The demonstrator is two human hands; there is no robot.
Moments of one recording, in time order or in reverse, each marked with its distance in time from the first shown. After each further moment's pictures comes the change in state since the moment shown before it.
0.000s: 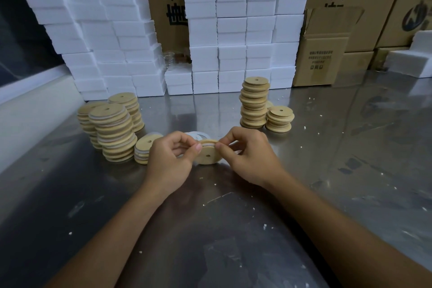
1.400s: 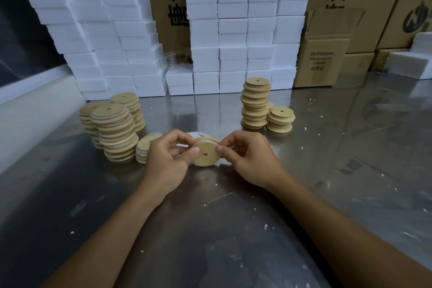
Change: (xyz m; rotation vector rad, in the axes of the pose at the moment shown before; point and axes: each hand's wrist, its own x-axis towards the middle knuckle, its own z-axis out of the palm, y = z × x) left_hand 0.002 -0.013 -0.005 -0.117 -0.055 0.028; right_hand -0.001 0.007 0.000 0.063 -0.026 -0.007
